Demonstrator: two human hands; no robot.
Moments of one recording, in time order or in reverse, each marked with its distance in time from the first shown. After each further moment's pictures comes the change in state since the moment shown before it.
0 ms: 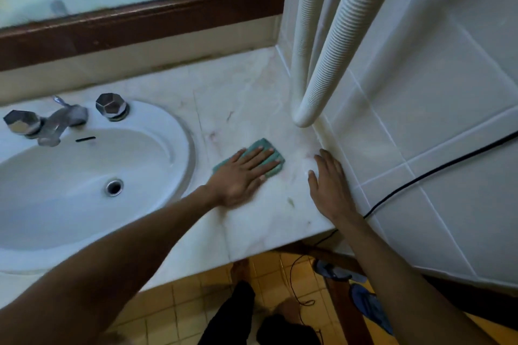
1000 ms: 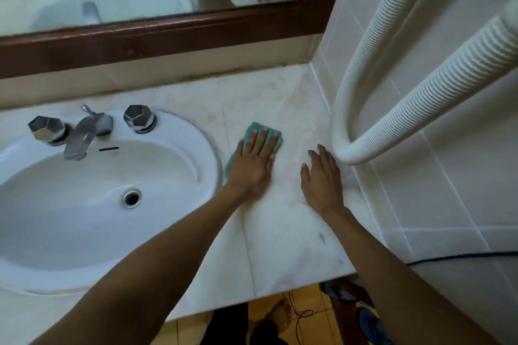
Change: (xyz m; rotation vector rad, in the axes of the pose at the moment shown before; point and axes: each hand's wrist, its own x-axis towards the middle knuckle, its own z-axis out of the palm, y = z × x) left_hand 0.037 -0.063 -0.021 -0.196 0.156 -0.479; right_hand 0.088 -0.085 0.039 -0.041 0.042 -0.010
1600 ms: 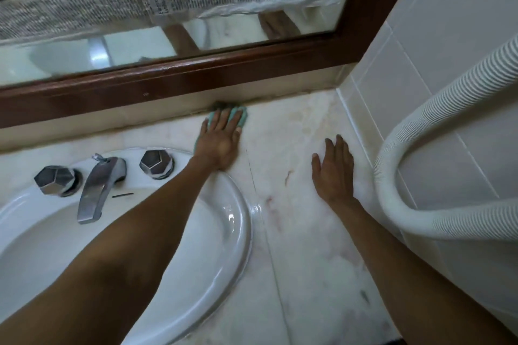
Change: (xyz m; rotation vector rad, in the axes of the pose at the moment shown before) left_hand 0.123 -0.160 -0.087 0.097 0.023 -0.126; right_hand 0.124 -0.048 0.035 -0.058 0.037 0.103
